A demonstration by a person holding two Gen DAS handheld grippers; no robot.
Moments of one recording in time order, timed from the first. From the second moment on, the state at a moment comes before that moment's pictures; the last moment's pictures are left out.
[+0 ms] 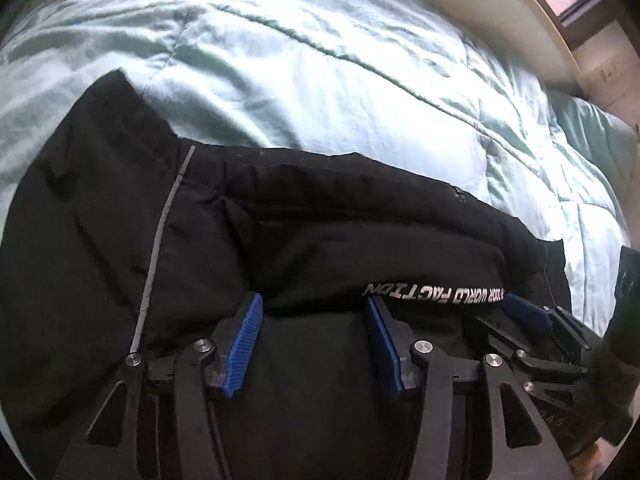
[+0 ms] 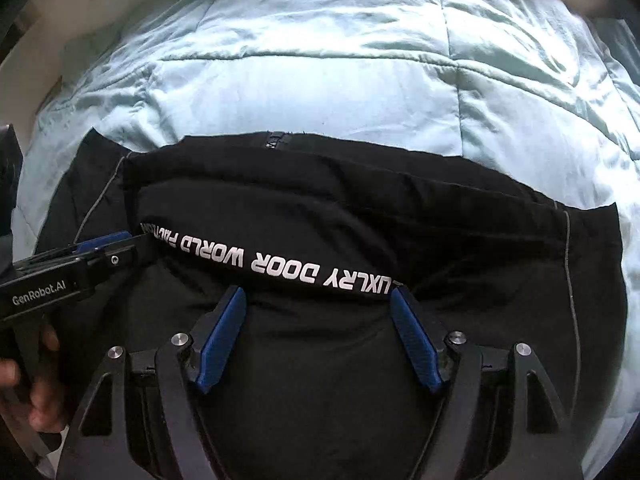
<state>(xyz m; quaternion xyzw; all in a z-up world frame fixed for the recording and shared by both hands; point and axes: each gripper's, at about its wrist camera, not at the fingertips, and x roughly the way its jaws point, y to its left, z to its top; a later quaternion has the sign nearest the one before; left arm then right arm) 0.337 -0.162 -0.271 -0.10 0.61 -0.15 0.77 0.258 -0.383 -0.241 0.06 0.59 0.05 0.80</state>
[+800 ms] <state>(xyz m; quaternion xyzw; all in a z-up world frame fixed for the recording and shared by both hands) 0.201 -0.074 -0.230 -0.10 0.59 -0.04 0.80 0.129 -0.414 -0.205 0.07 0.61 0.04 0.79</state>
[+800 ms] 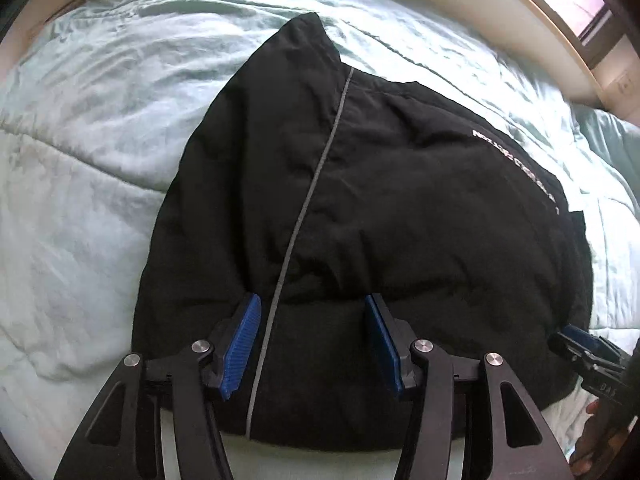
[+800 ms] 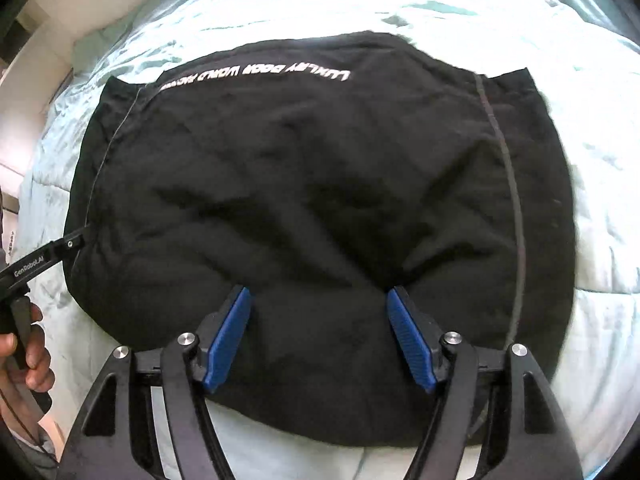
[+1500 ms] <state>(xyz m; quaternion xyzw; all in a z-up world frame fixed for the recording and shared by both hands) 0.183 -0.045 -0.178 -0.09 0.56 -0.04 0.82 0.093 -0.472 -0.151 0.04 0.57 -0.07 0.82</state>
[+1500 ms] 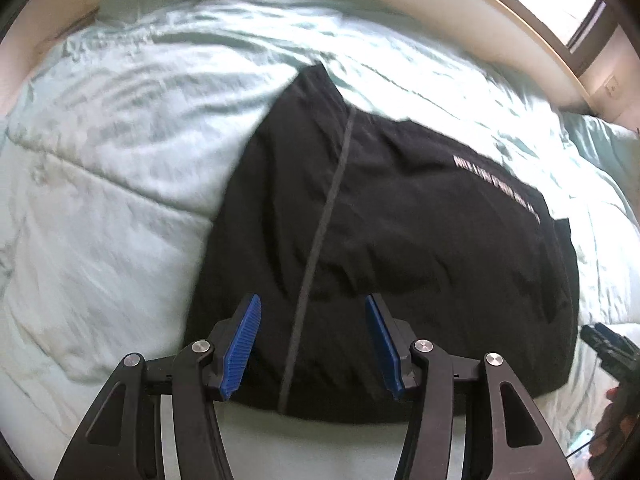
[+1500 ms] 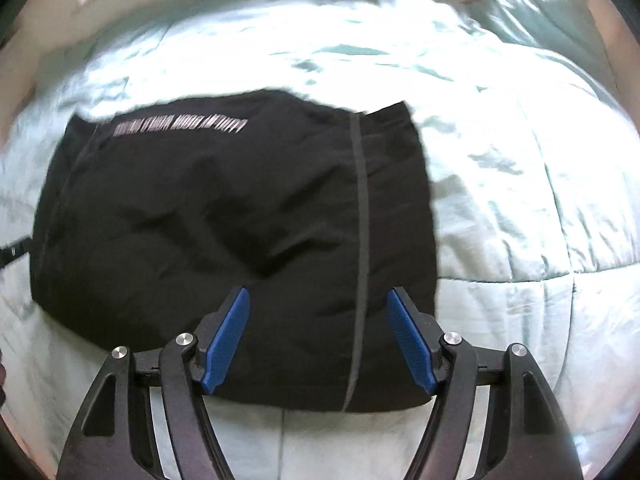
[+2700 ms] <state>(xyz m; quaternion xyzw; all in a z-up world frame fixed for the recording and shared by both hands) 0.306 0.022 -0.314 -0.31 0.64 -0.24 0.66 0.168 -0.584 -0.280 0.29 0.58 0.05 0.76</state>
